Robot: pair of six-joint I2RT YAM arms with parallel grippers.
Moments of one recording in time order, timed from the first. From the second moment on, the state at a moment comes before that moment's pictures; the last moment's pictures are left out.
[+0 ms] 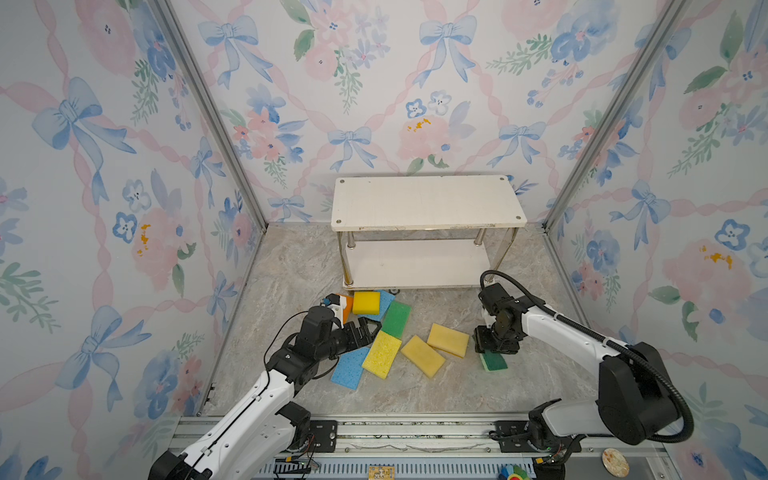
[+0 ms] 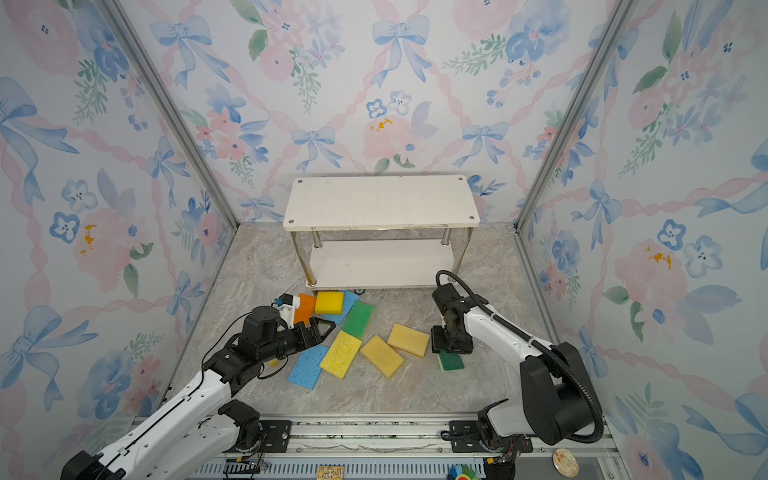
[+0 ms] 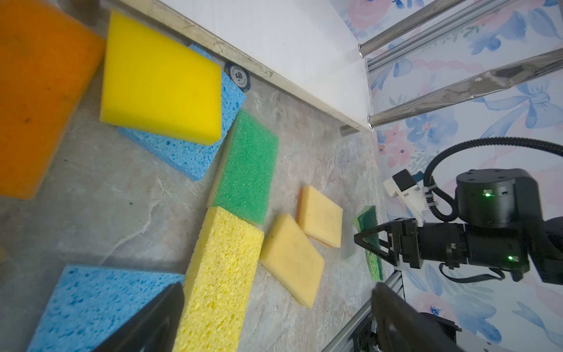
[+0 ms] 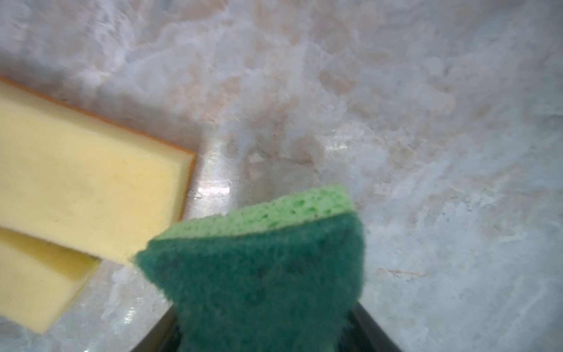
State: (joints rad) left arm -0.45 0.81 0.45 -0.24 0.32 -0.81; right arm 0.40 1.37 0.87 -0.95 -0.03 0.39
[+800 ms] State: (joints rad) left arm -0.59 0.86 0.41 0.29 0.36 -1.12; right arm 0.83 1.51 1.27 -0.85 -0.24 0.53
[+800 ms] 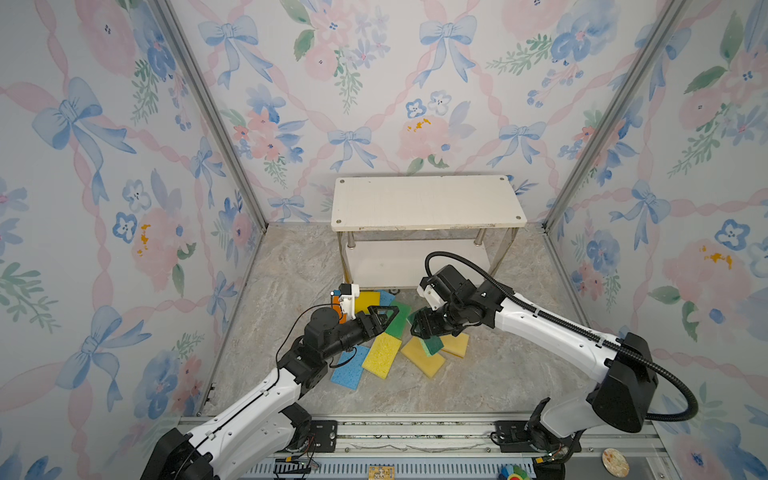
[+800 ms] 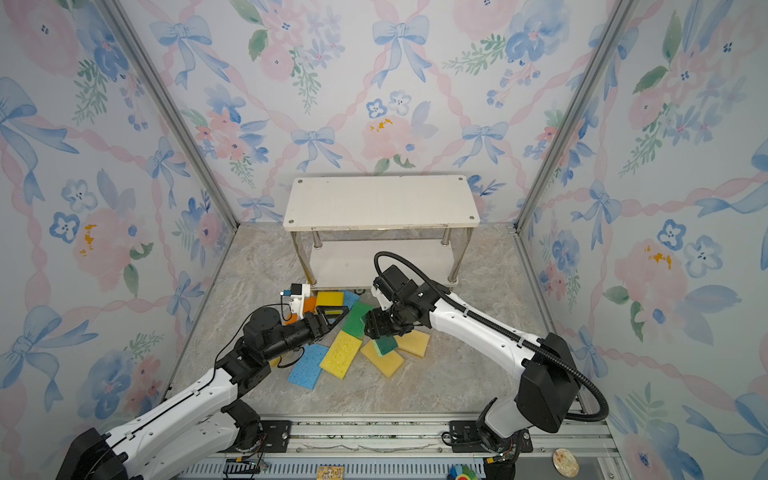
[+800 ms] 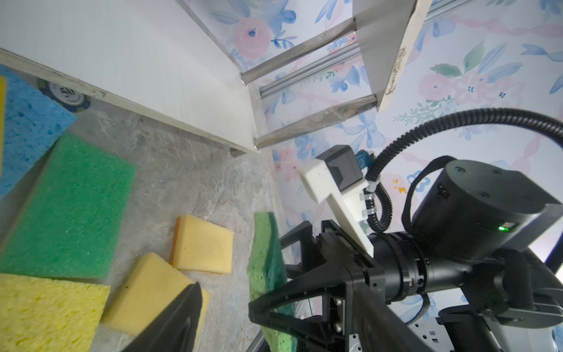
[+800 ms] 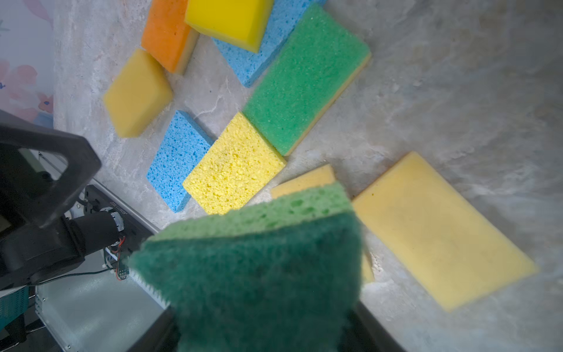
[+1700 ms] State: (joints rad) left arm -0.65 0.89 0.40 0.32 0.35 -1.17; right arm 0.90 1.52 1.34 -0.79 -0.29 0.58
